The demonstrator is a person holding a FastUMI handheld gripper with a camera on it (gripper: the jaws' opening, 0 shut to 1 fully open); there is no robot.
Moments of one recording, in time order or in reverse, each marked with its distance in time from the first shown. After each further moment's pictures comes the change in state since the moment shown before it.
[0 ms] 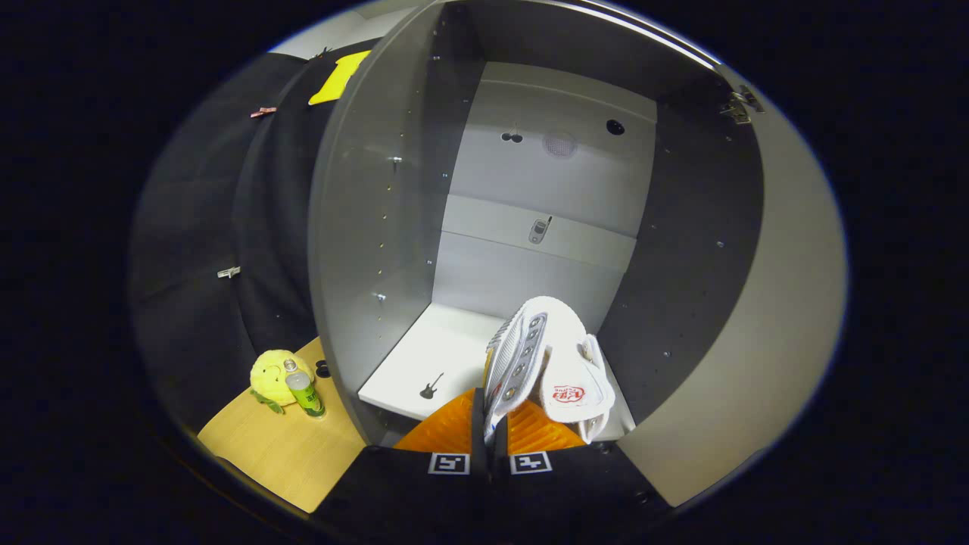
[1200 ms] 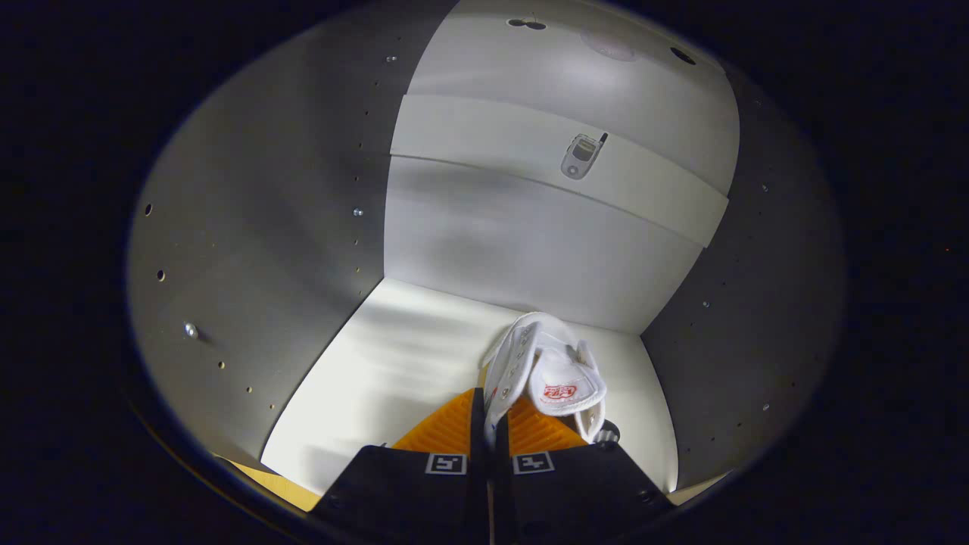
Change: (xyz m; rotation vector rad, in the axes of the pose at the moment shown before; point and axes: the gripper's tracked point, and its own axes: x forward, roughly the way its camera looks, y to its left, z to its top) arm 0.172 -0.011 -0.032 -0.018 0.229 -0.042
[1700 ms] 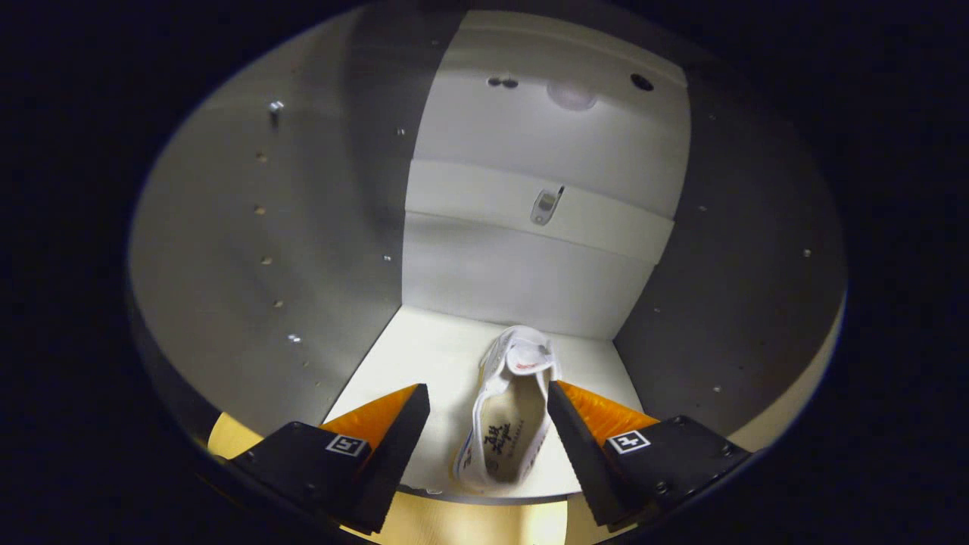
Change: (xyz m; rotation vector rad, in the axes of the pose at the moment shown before) arm -0.115 -0.006 0.024 0.045 -0.162 0.005
